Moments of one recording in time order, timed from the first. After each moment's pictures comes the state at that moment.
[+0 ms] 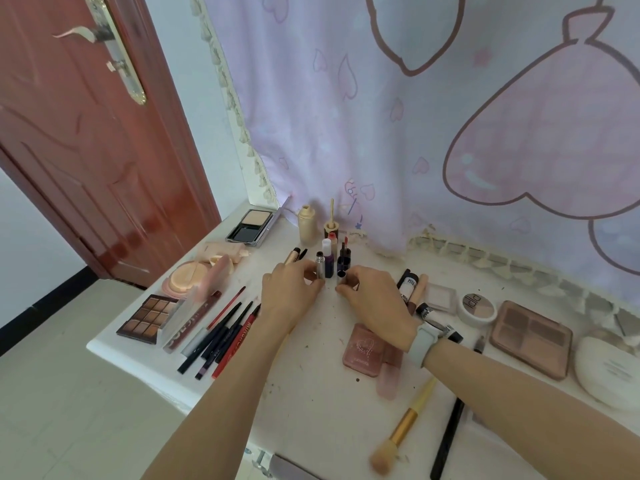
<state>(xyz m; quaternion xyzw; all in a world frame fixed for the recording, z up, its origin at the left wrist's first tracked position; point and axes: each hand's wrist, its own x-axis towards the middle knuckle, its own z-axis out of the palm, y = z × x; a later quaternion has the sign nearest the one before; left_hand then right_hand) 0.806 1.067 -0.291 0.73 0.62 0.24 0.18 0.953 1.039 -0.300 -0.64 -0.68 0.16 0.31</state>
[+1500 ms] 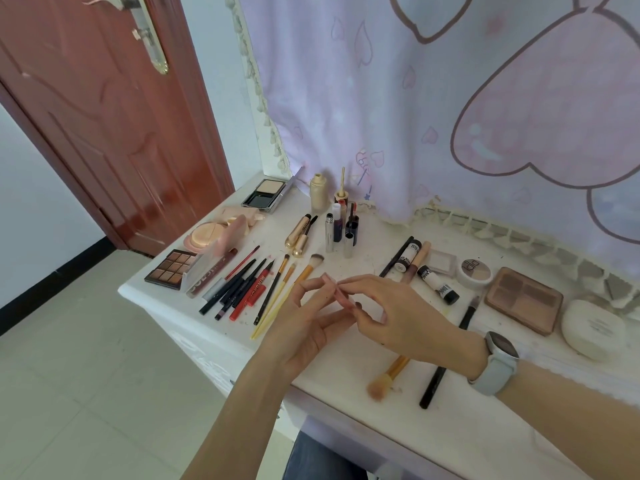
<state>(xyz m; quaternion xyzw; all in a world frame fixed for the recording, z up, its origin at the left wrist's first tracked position) 0.795 0.942 -0.294 0.29 0.32 0.46 0.77 0.964 0.932 -0.266 -0.46 -0.83 0.20 0.25</state>
